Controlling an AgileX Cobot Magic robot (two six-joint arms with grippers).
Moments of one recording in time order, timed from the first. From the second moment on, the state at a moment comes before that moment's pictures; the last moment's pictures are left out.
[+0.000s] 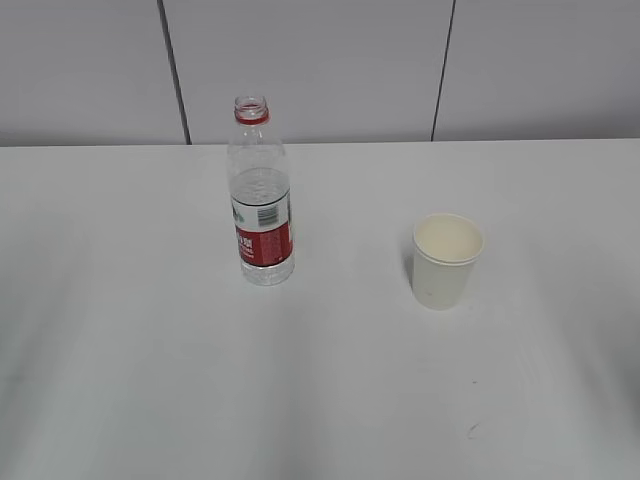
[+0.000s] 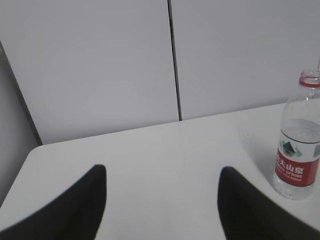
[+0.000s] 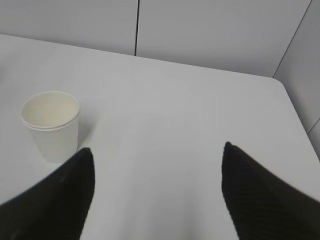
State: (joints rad) left arm -0.09 0.31 -0.32 0.07 0.21 0.09; right arm -0.04 0.49 -0.29 0.09 0.20 -0.27
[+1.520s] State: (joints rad) left arm -0.09 1.07 -0.20 0.15 -0.69 0.09; right arm -0.04 1.30 -0.29 -0.34 -0.72 0.05
